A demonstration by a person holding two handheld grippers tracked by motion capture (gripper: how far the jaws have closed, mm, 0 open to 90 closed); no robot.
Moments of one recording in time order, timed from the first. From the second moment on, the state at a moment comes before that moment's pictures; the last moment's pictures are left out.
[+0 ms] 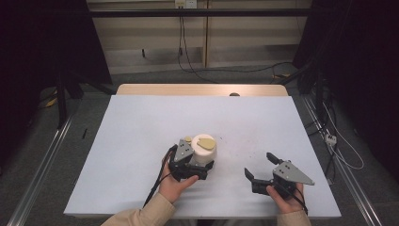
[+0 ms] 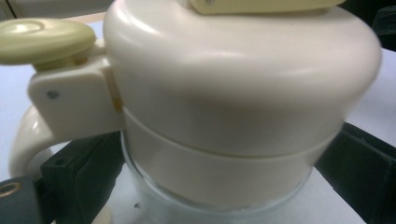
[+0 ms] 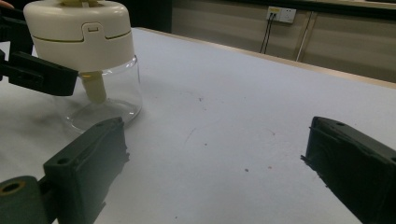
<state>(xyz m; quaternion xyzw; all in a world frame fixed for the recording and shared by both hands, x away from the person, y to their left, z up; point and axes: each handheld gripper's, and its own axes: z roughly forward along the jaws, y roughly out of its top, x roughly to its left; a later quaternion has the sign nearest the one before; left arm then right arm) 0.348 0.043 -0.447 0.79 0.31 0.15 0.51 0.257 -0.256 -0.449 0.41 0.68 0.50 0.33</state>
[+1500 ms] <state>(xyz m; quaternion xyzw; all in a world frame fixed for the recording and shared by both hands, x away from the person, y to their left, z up) 0.355 0.030 -0.456 0.75 0.31 0.18 0.55 0.259 -0.257 -0.450 0.41 0.69 0.50 0.33</state>
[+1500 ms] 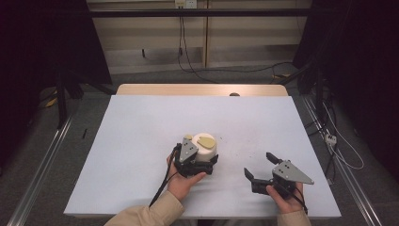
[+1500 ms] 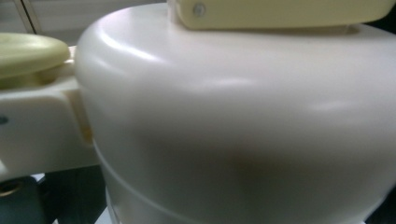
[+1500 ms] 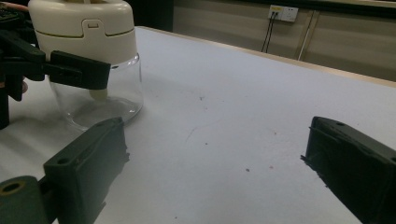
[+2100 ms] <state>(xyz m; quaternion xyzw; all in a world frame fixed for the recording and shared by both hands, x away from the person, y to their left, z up) 0.358 0.034 -0.455 0.74 0.32 0.17 0.56 0.259 -0.257 -0.449 0.41 0.69 0.50 0.32</state>
